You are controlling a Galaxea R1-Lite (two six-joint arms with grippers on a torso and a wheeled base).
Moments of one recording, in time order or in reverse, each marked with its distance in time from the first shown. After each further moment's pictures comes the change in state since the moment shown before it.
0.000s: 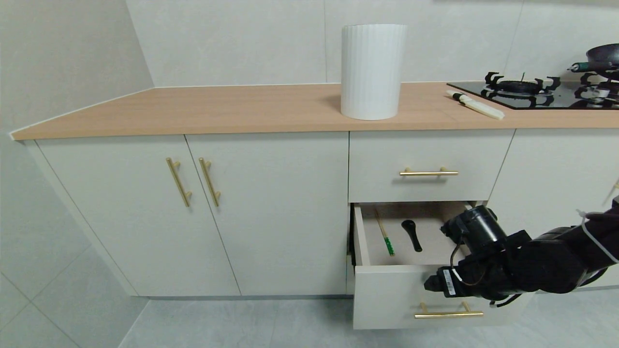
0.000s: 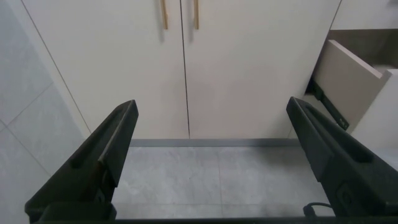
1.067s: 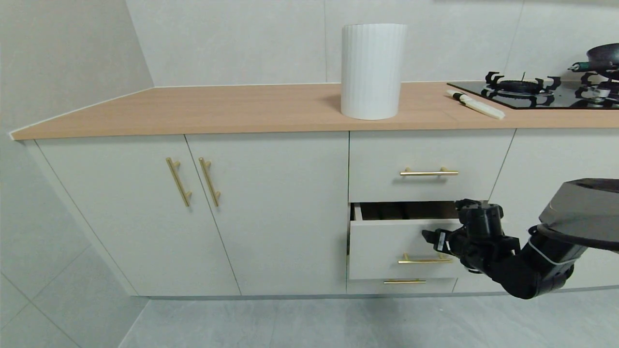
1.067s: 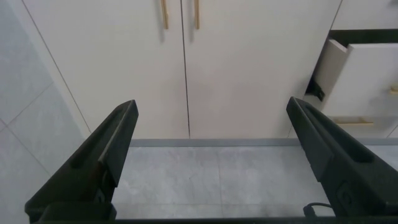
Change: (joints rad) left arm 0.000 0.000 0.000 0.000 0.000 0.000; right arm -0.160 0.302 0.012 -0.809 -0.046 0.048
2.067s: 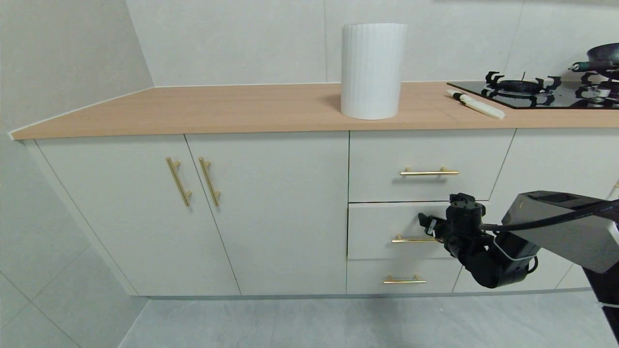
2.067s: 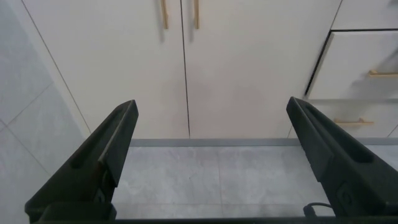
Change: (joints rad) left arm 0.000 0.000 0.000 0.000 0.000 0.000; right arm -0.043 0.231 -0.257 -0.171 -0.093 0.034
